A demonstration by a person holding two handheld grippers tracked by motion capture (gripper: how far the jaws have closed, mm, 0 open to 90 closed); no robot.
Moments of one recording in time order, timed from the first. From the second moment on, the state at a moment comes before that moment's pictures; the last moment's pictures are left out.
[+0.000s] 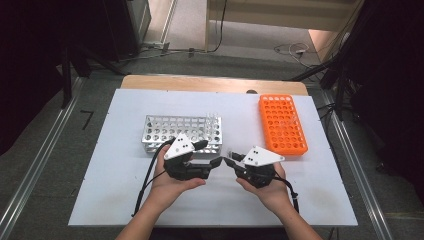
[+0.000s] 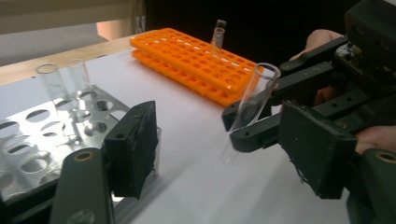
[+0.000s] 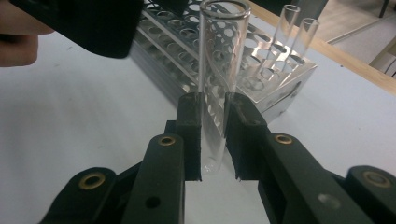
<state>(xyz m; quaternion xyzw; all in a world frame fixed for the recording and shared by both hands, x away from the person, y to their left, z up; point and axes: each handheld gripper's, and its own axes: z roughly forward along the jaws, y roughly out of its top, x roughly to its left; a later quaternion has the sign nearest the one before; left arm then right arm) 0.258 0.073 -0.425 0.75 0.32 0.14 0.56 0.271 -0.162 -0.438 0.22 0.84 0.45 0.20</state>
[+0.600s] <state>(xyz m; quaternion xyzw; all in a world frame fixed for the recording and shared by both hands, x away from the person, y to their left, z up) 0.255 0.060 -0.428 0.77 0.29 0.12 0.55 0.259 -0.142 -0.444 0.18 0.86 0.43 0.20</state>
